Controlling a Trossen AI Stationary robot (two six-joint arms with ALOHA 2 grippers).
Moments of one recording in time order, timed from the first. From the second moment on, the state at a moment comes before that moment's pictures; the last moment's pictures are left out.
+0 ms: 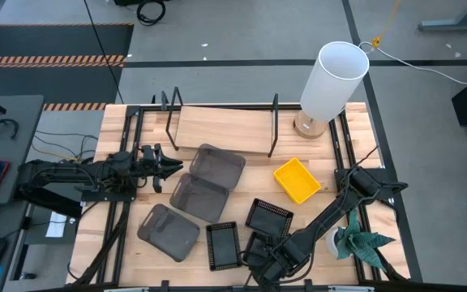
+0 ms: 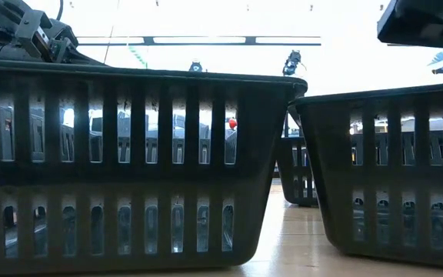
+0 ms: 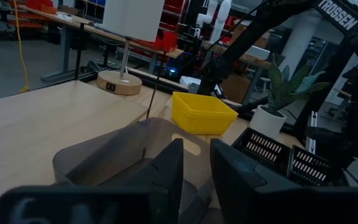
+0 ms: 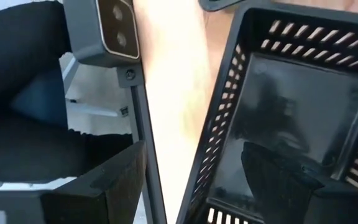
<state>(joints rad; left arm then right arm) 0.07 0.31 0.01 0.29 -0.10 -0.30 0.70 2.11 1.67 -0.77 0.00 0.90</state>
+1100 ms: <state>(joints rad) 0.07 0.31 0.01 0.29 -0.10 -0.30 0.72 2.10 1.73 -1.13 -0.10 0.60</state>
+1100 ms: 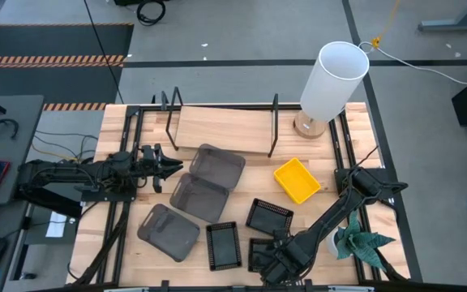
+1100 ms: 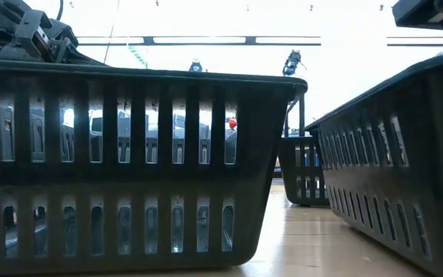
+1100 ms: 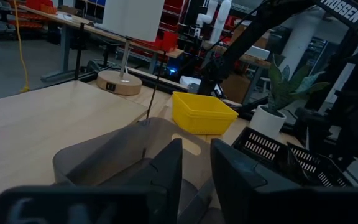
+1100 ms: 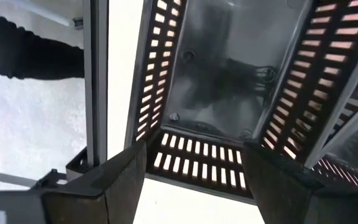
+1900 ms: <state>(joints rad) 0.07 0.31 0.01 0.29 -0.10 -0.30 0.75 2.10 1.73 -1.18 0.07 0.23</state>
